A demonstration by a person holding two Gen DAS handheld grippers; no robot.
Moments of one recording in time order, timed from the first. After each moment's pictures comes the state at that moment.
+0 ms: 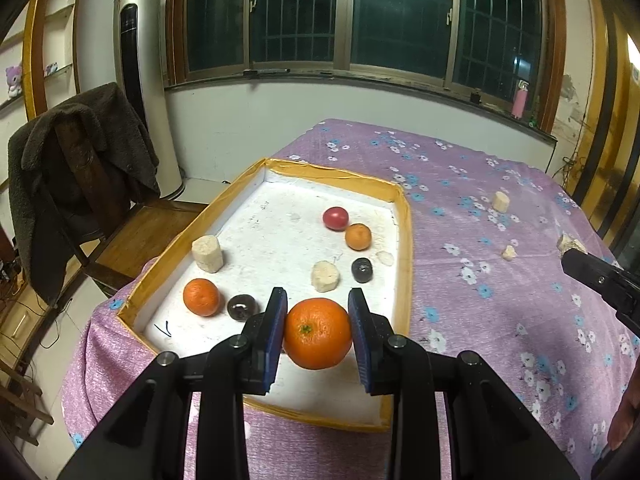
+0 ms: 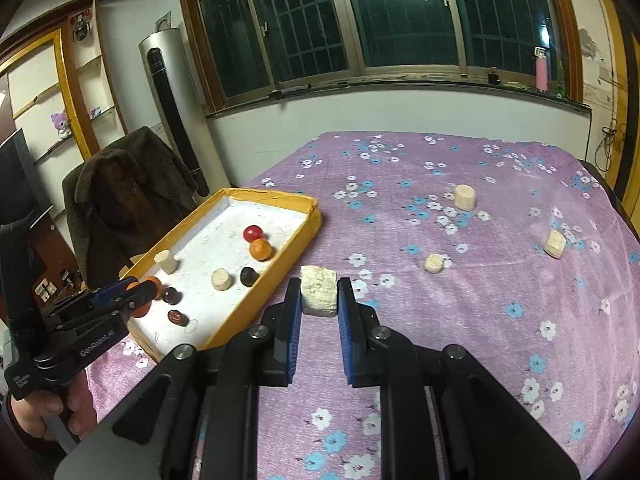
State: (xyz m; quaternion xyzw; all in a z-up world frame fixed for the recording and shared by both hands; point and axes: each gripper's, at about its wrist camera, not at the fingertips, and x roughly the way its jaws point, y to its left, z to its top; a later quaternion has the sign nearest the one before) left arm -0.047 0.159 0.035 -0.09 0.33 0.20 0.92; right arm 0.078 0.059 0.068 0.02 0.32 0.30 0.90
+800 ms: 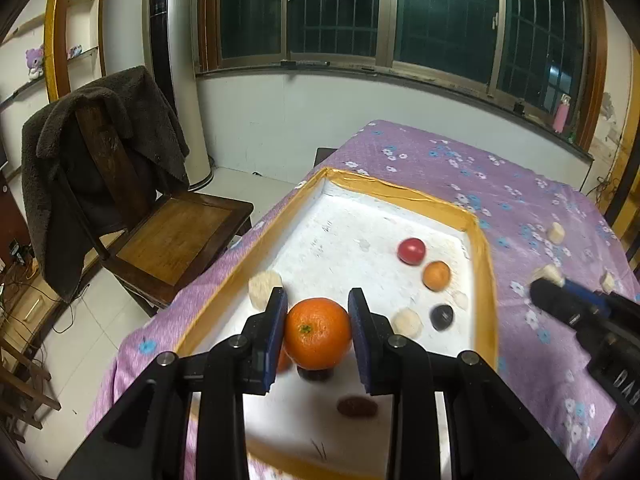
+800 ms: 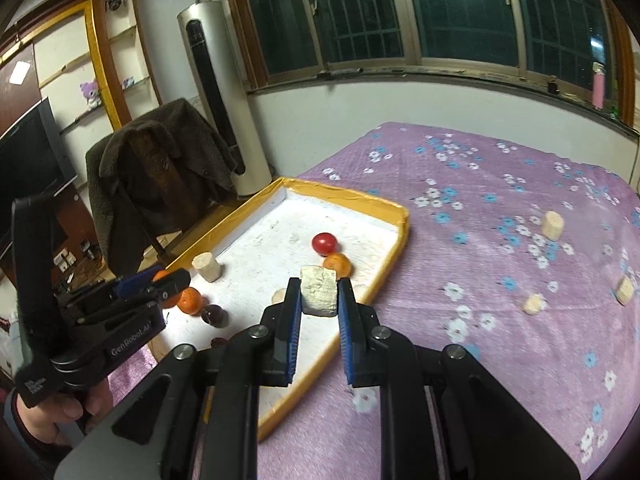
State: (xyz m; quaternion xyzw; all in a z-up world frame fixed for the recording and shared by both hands) left arm -0.015 0.236 0.033 -0.11 0.34 0.25 0.90; right arm 0.100 0.171 0.064 -0.02 0.34 0.37 0.86
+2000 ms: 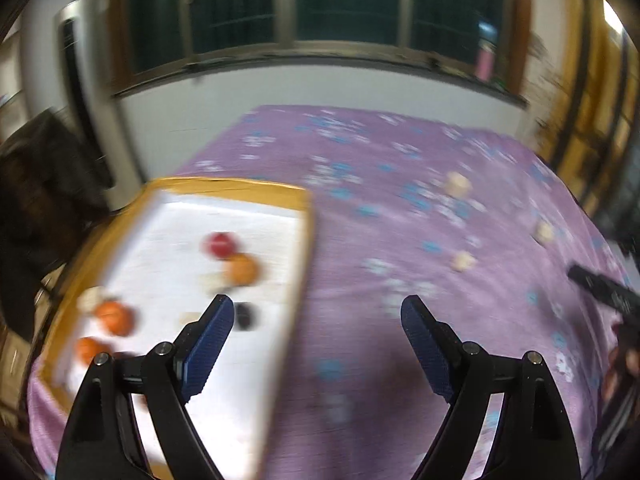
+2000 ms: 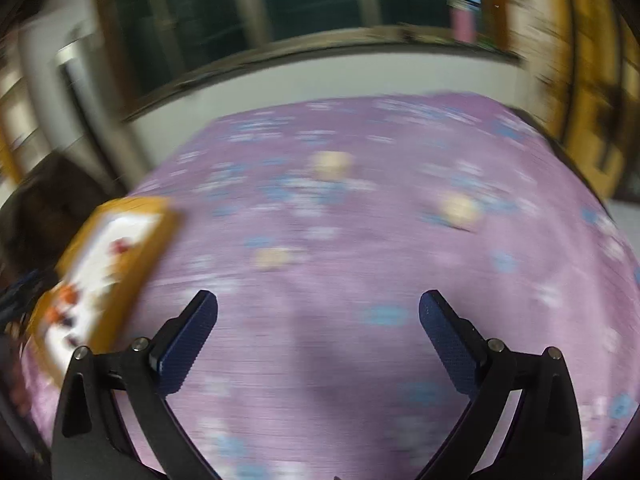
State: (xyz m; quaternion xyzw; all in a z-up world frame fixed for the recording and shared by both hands) left arm 0.066 0.081 0.032 -0.05 0.38 0.12 0.91; right arm 0.177 -0.060 0.016 0.05 0.39 0.14 0.91
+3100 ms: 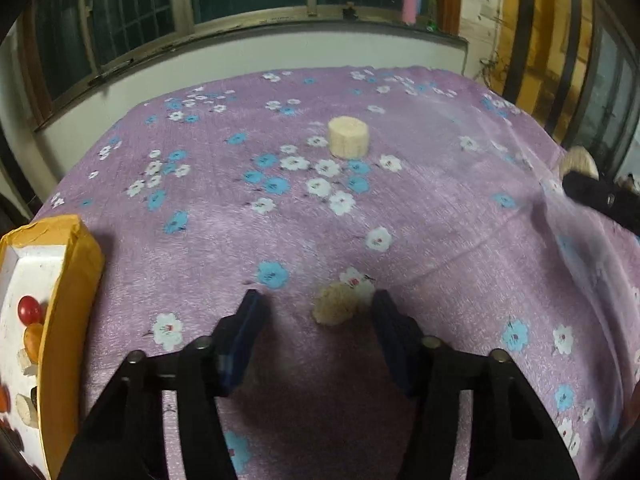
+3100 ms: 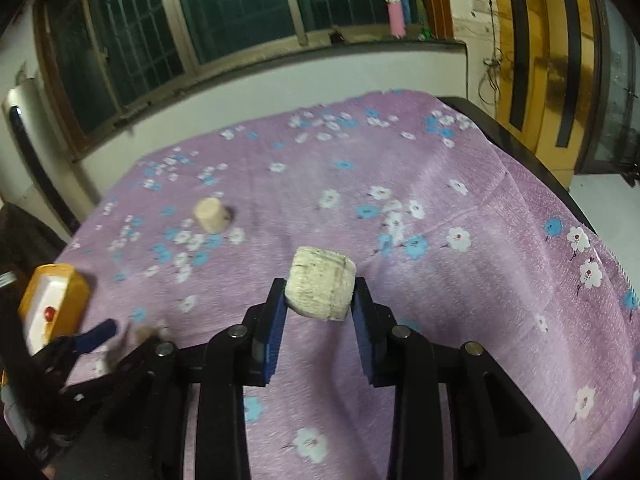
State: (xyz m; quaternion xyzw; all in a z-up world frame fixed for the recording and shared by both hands) left arm 0.189 -0.012 -0.044 0.00 0.42 0.02 0.91; right arm 0.247 -0.112 0.004 0.08 0.37 0.09 0.92
